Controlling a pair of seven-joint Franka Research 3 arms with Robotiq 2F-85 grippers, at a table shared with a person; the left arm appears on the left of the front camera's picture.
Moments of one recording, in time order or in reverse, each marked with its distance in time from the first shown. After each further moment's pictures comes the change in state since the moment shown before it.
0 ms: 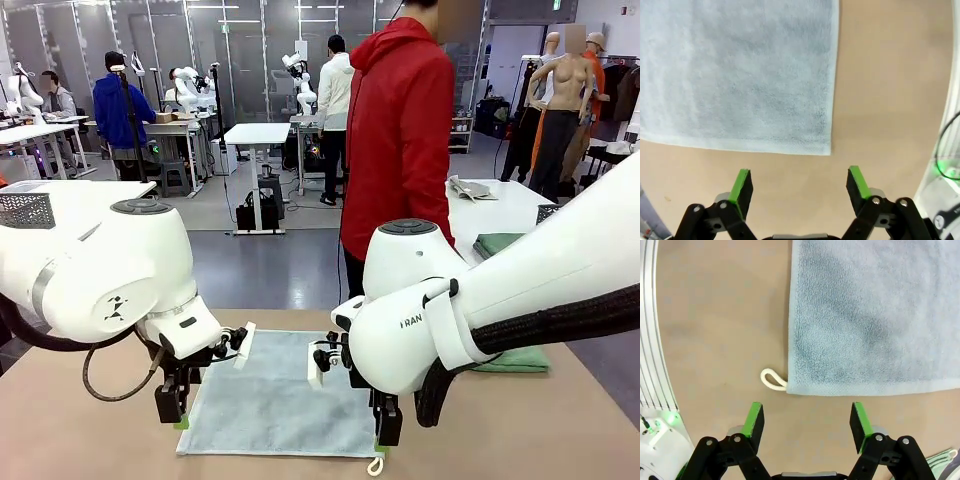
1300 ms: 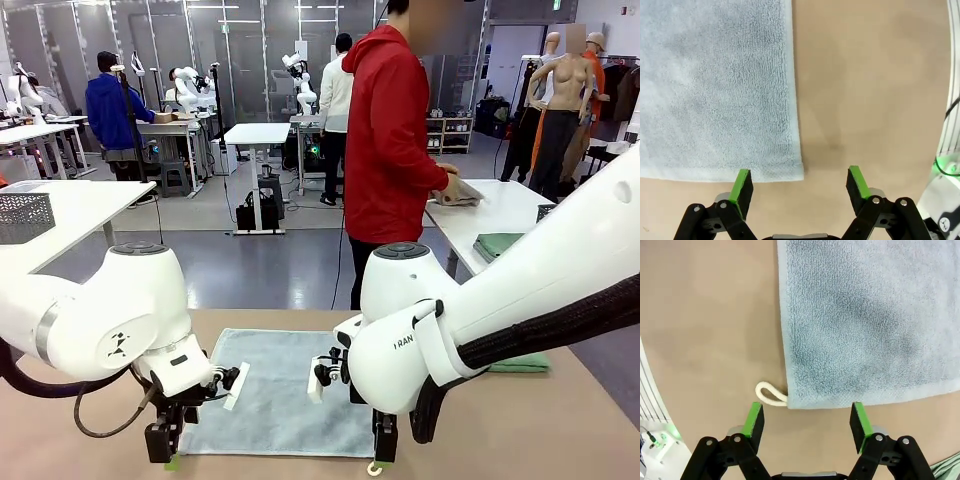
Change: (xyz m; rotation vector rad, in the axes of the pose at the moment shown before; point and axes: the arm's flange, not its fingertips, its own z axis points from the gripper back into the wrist) left arm -0.011 -0.017 -0.055 -0.098 -0.027 -0.072; right arm -0.002 -0.002 -0.033 0.023 0.022 -0.083
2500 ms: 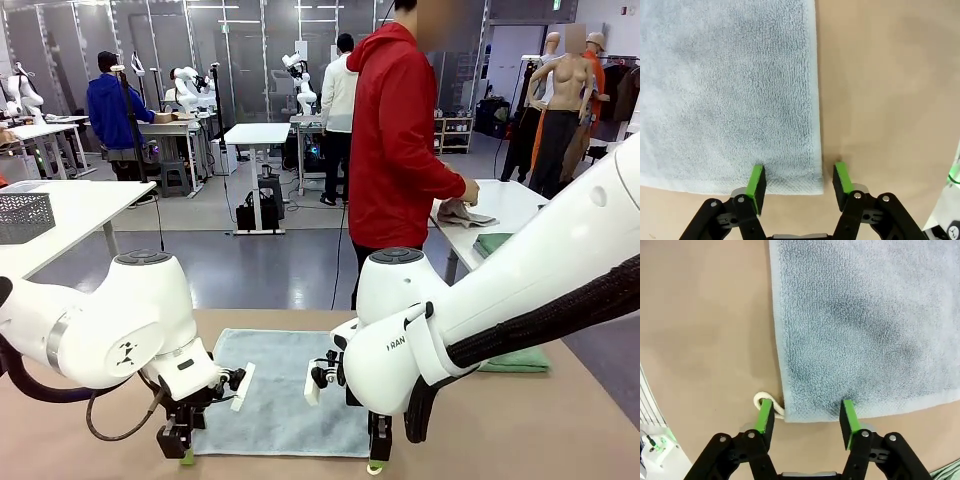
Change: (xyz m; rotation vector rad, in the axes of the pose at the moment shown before) left arm 0.005 0.010 -0.012 0.038 -0.022 -0.009; right arm 0.005 -0.005 -0.010 0.010 -0.003 -0.004
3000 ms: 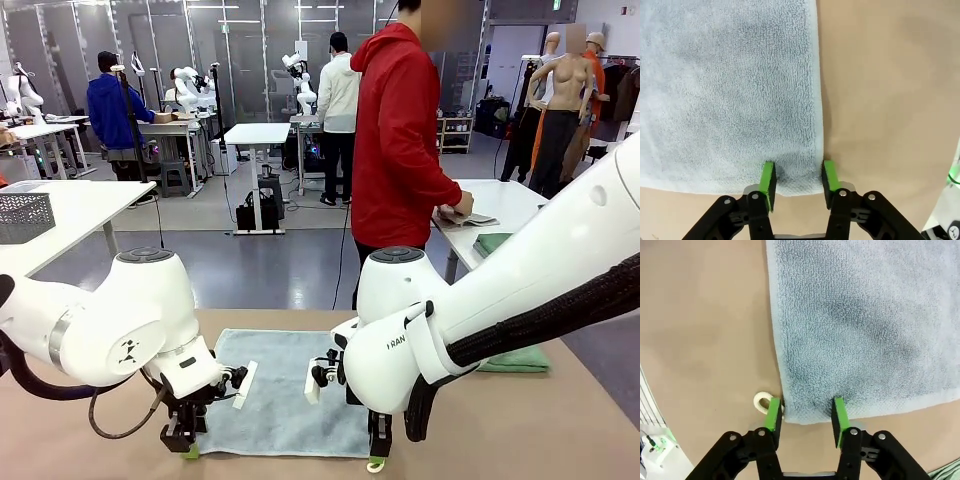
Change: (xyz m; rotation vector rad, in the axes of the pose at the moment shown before) left arm 0.003 0.002 0.003 0.005 -0.002 -0.004; right arm -0.001 -0.002 0.001 -0.001 -0.001 -0.003
